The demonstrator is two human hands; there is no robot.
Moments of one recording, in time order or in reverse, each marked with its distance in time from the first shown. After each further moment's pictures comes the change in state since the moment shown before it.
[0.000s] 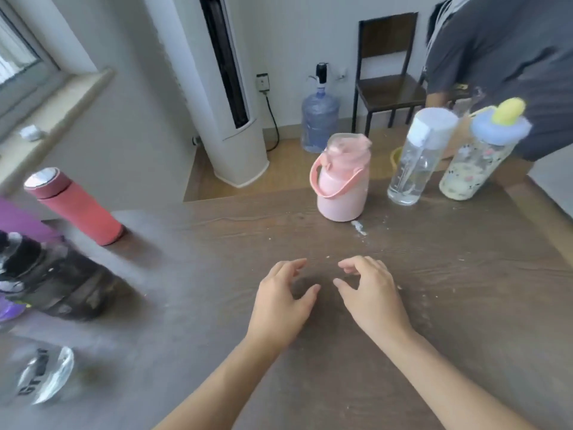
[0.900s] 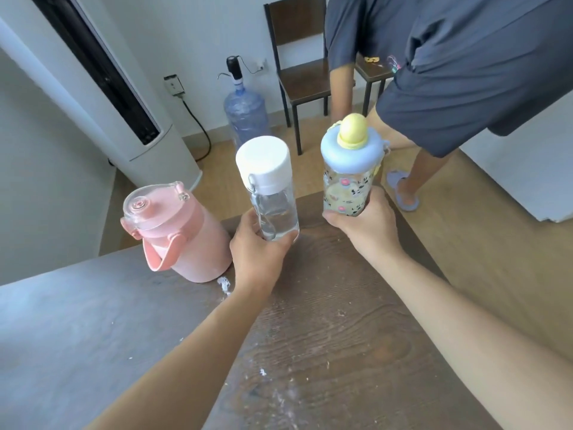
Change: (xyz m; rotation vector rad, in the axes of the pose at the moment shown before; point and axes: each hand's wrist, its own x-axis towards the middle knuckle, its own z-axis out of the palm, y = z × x) left_hand 0.194 0.152 0.199 -0.211 0.104 -0.171; right_hand 0.220 0.193 -0.158 0.257 0.254 0.352
